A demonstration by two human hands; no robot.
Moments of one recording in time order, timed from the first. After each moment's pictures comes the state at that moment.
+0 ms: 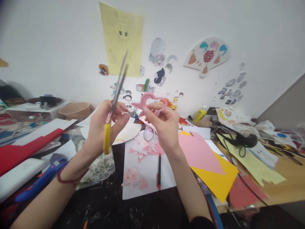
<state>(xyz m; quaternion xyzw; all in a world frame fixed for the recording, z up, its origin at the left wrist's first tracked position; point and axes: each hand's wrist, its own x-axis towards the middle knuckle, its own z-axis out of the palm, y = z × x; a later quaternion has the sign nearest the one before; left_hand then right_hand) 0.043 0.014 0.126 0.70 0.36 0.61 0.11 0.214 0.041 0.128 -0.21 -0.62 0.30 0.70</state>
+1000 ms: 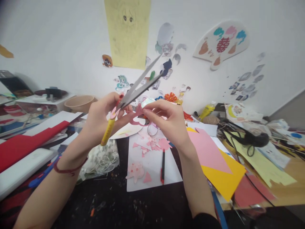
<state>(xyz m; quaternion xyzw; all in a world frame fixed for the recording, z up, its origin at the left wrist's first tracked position) 0.025 0.019 0.130 0.74 0.37 0.55 0.09 0.224 0.036 0.131 -0.27 -0.74 0.24 0.57</state>
